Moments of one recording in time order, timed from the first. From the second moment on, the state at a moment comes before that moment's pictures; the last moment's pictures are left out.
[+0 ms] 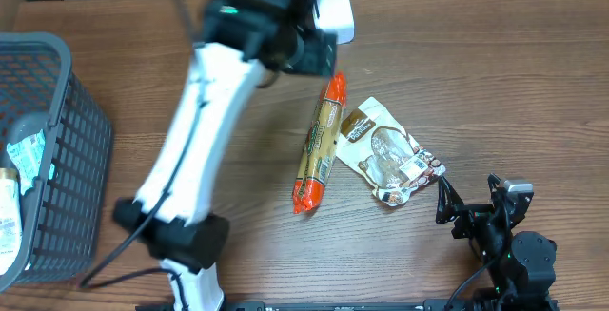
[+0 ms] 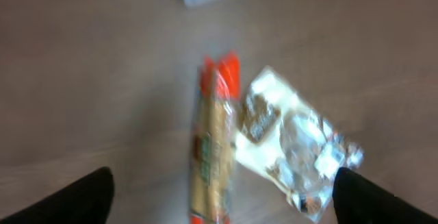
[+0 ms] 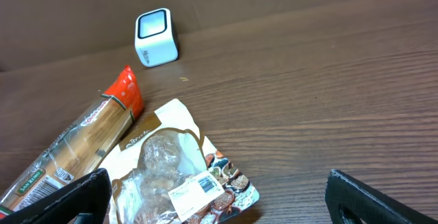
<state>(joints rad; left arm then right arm) -0.38 1.94 2.34 -1.44 0.06 -0.28 0.07 0.01 0.14 -0.41 -0.12 0.23</state>
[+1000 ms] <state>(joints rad) 1.00 1.68 2.09 -1.36 0.13 -0.27 0.07 0.01 0.14 -0.41 -0.12 0.23</state>
